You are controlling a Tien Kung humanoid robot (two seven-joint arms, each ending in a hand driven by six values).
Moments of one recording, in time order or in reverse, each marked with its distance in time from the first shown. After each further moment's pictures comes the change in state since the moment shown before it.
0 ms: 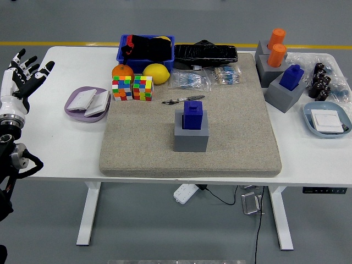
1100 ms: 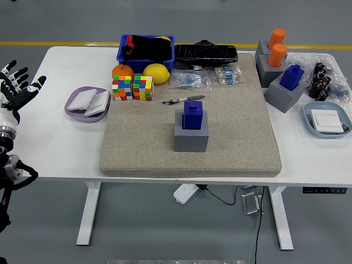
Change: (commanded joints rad) left arm 0.090 -0.029 -0.102 -0.055 0.053 0.006 0.011; right arm 0.031 0.015 0.094 -0.069 -0.058 0.003 -0.002
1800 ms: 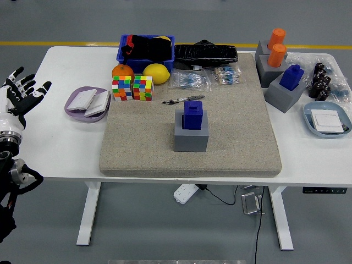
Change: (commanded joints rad) left arm 0.014 -0.031 0.007 0.000 0.001 -0.004 0.006; right arm -0.006 -0.004 0.039 -0.014 -0.020 0.000 -0.001
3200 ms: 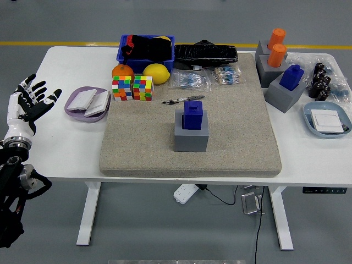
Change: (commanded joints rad) left arm 0.017 -0.036 0.011 -0.003 0.011 -0.001 0.003; right arm 0.000 0.031 0.061 -0.016 -0.038 0.000 0.003
